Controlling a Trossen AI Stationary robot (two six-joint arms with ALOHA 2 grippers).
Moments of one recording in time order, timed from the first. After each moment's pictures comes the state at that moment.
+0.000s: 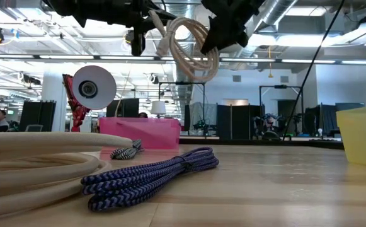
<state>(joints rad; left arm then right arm) 0.23 1.24 0.79 0.33 0.23 -0.65 -0.09 1.52 1.33 -0.57 0.34 0.23</state>
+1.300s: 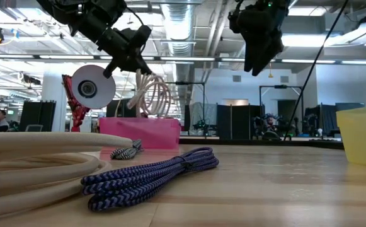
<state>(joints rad) 0.46 1.23 0.79 0.00 -0.17 -0.47 -0.09 1.48 1.33 -1.06 0.26 0.39</state>
